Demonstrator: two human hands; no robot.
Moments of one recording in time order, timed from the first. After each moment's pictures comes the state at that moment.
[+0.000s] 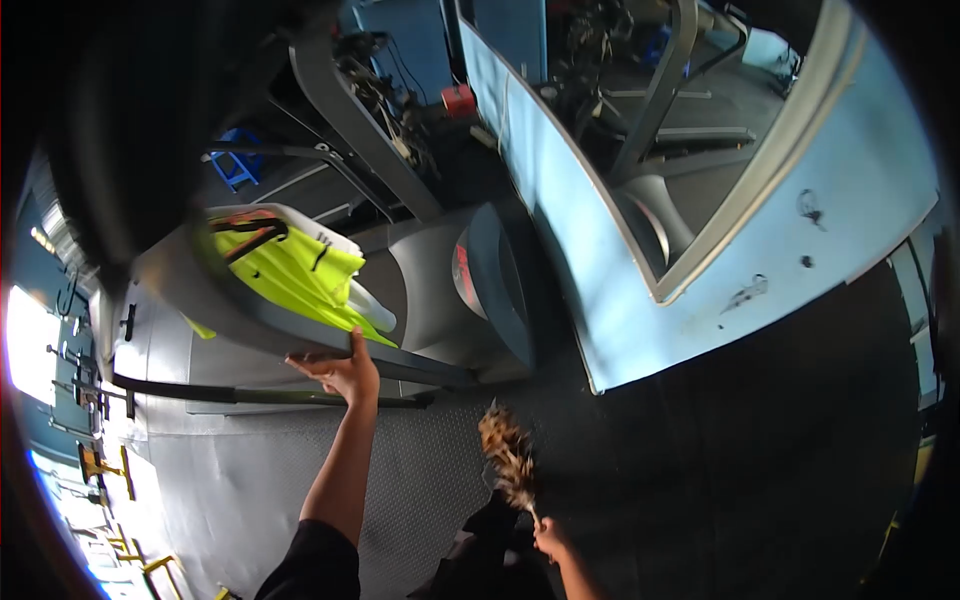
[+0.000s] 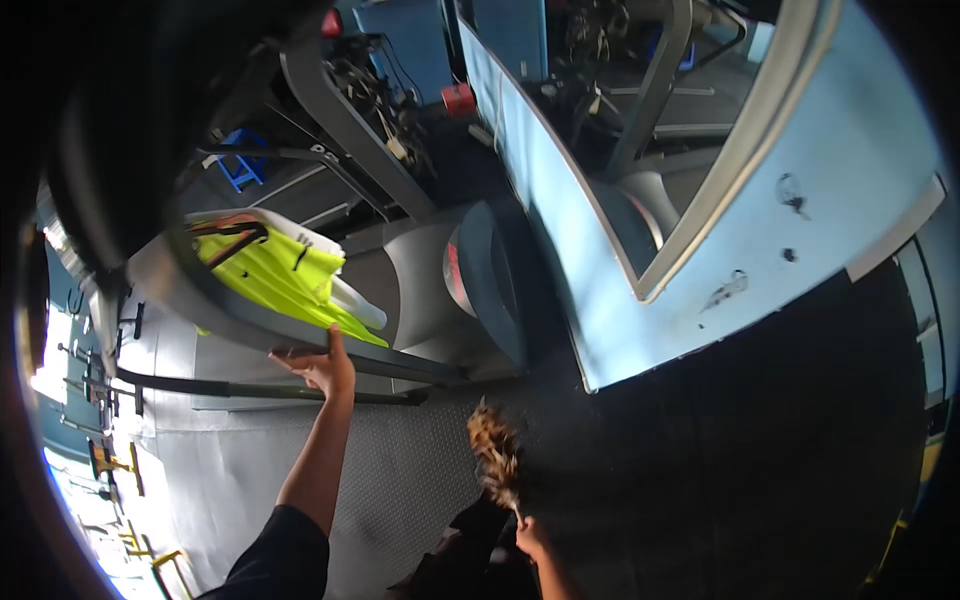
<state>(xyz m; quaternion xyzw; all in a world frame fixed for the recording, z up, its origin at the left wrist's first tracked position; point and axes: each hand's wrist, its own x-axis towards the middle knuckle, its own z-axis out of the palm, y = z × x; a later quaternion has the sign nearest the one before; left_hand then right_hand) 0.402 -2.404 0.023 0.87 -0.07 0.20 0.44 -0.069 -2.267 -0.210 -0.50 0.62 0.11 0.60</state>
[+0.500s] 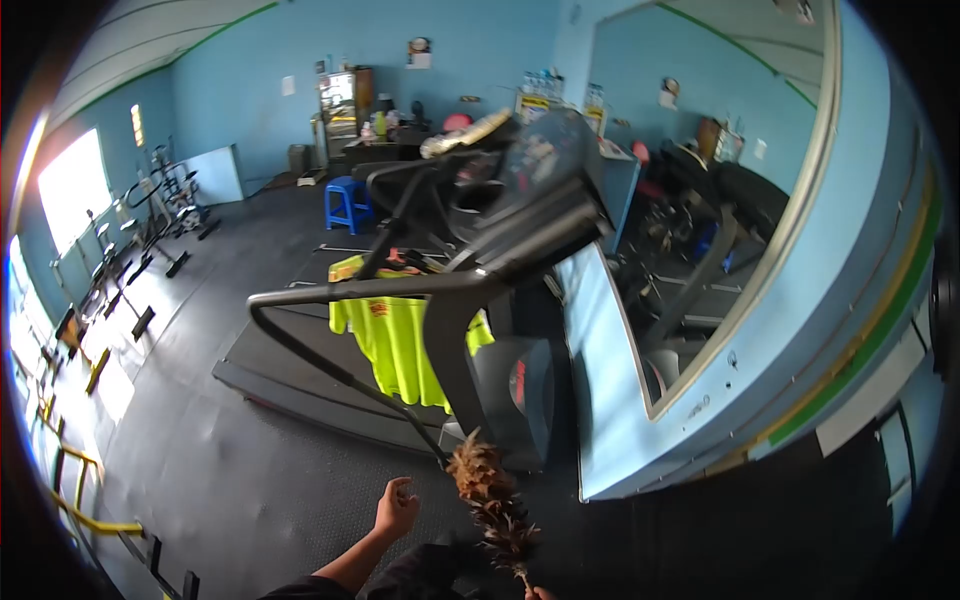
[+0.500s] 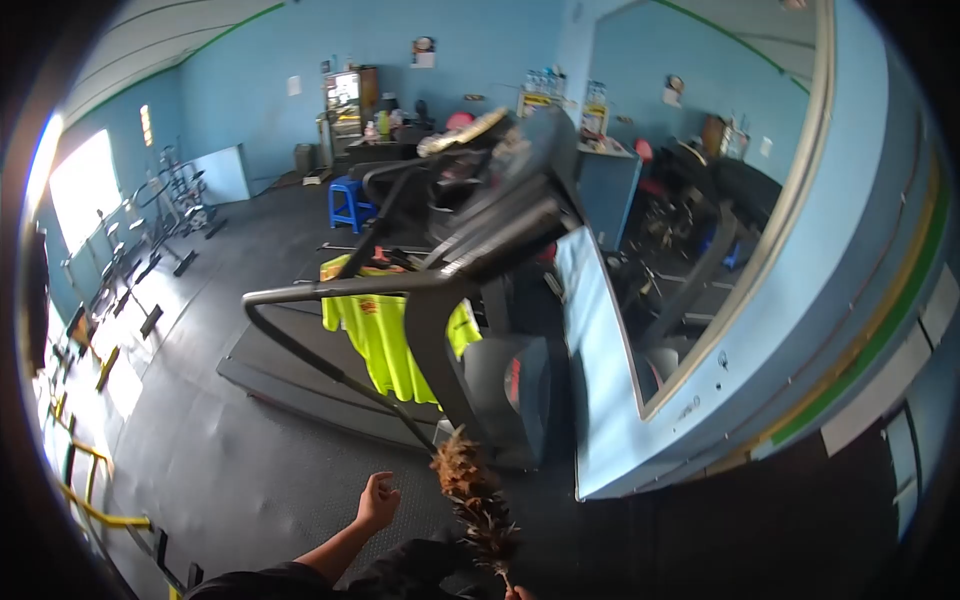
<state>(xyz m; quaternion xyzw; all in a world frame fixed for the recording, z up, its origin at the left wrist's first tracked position) 0.272 -2.077 0.107 0.83 -0.19 -0.21 0.49 -0.115 -2.163 0.035 -0.82 0.42 -0.25 0.31</state>
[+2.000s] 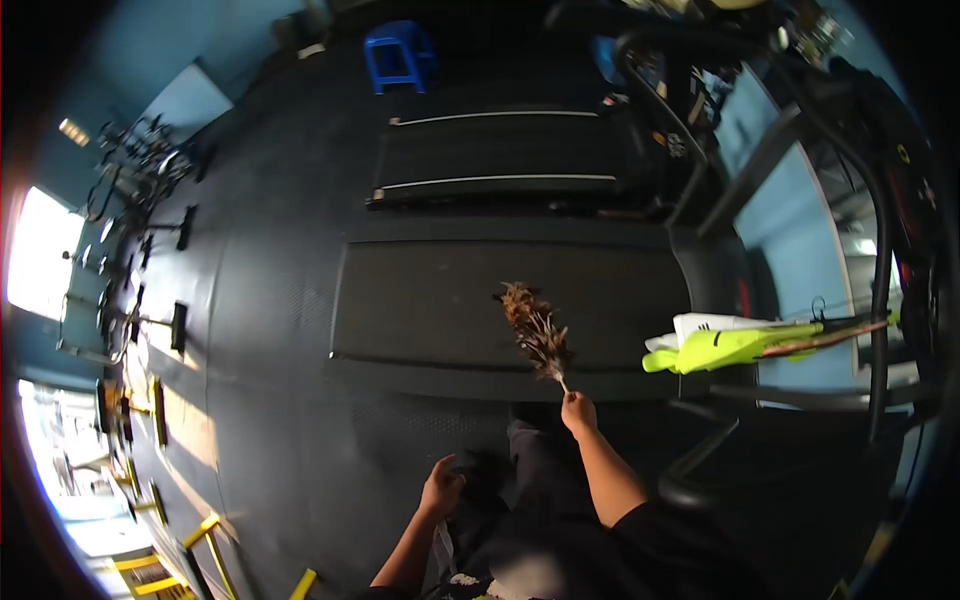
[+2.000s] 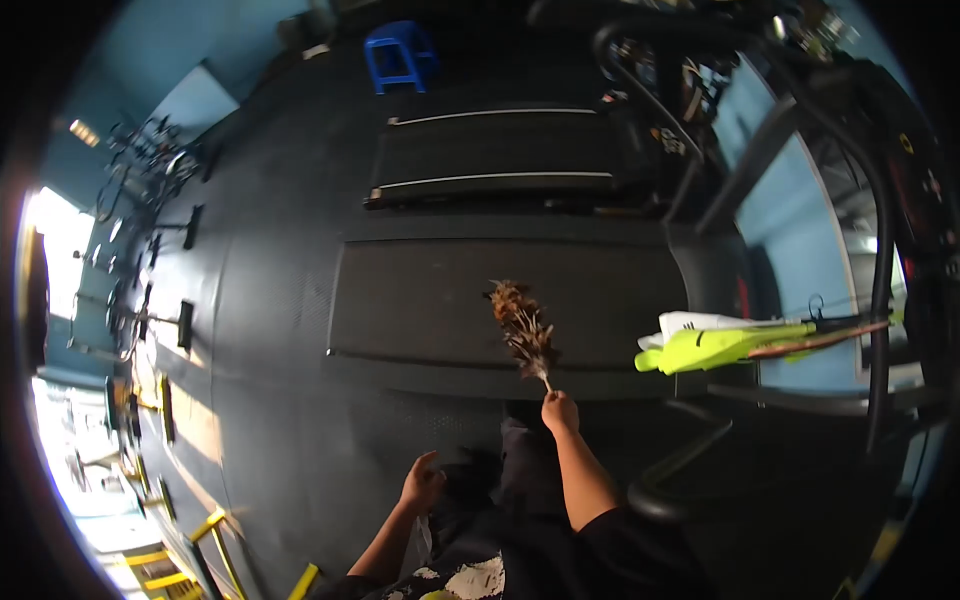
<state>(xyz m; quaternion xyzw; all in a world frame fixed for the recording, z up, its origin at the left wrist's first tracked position) 1.022 -1.715 0.021 0.84 -0.14 -0.41 0.33 0.906 -2.046 -0.079 -0.72 0.58 0.14 0.36</state>
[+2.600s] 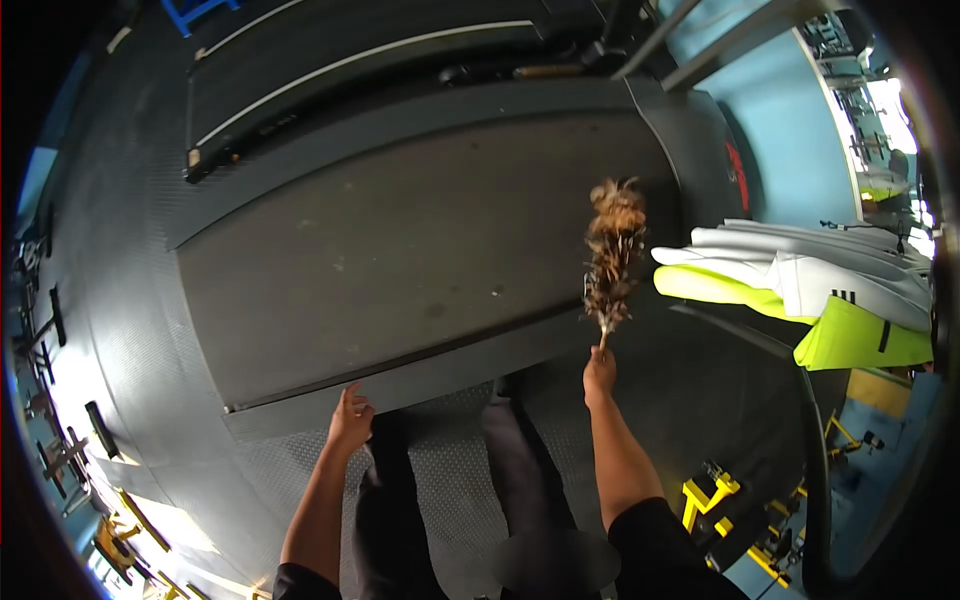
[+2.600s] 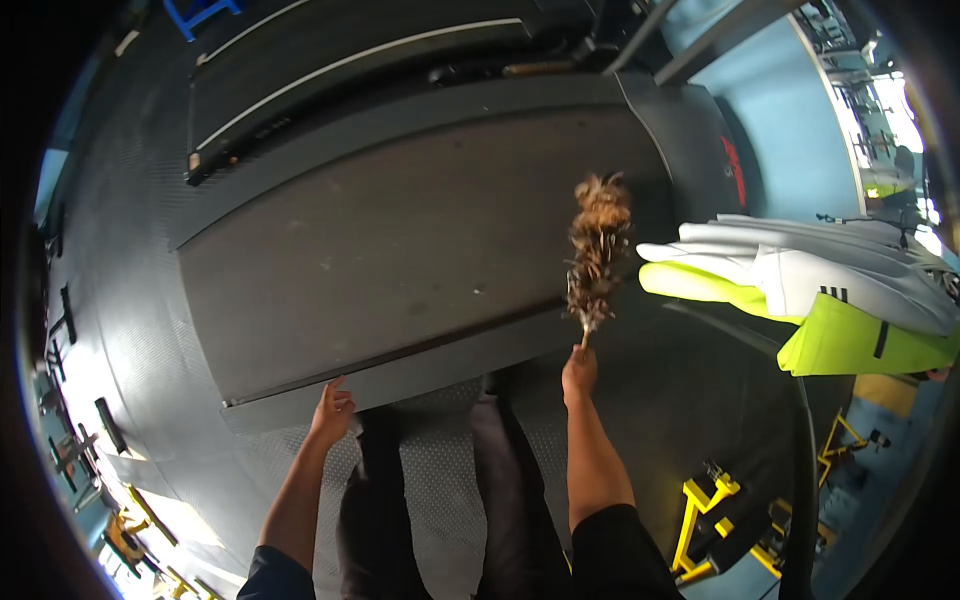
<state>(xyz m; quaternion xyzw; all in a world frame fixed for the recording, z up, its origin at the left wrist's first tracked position) 1.282 -1.808 -0.295 0.80 -0.17 -0.55 0.17 0.858 -2.057 -0.324 -0.44 0.83 -0.09 0.33</state>
